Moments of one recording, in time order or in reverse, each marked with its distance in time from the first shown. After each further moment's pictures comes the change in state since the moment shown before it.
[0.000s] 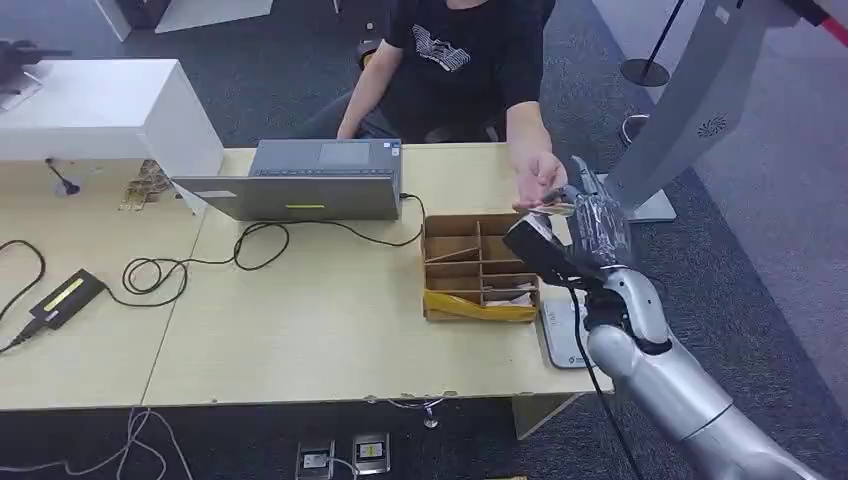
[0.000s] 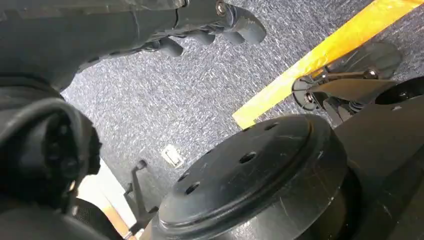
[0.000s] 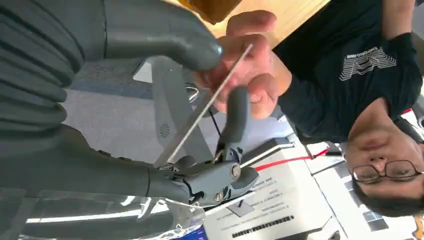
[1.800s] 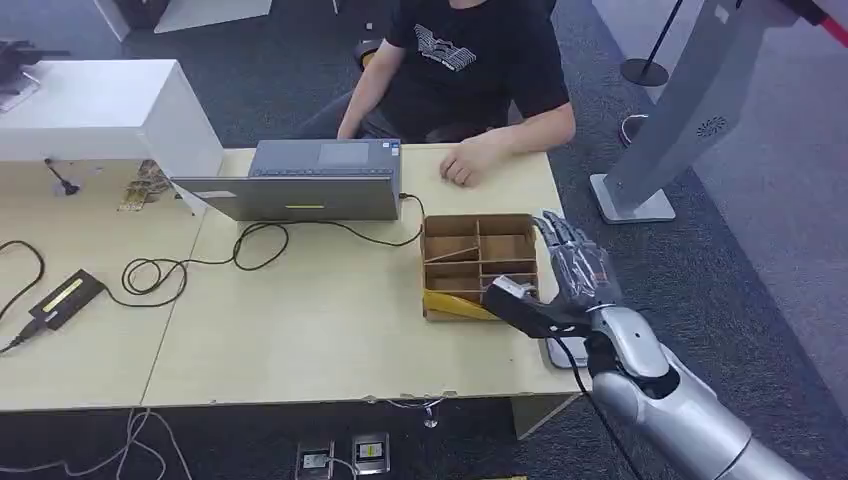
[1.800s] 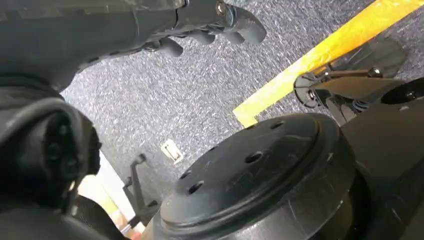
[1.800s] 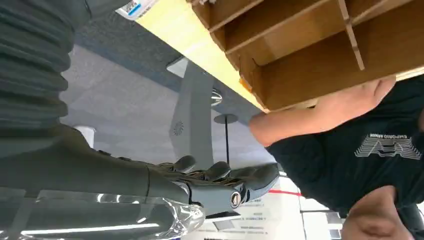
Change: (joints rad) left arm 0.012 0.001 0.019 -0.001 0.010 0.000 0.002; right arm 0.078 -0.117 0.127 -0.161 0.117 0.227 0.143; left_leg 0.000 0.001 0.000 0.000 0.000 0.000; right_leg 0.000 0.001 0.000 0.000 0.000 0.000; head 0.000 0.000
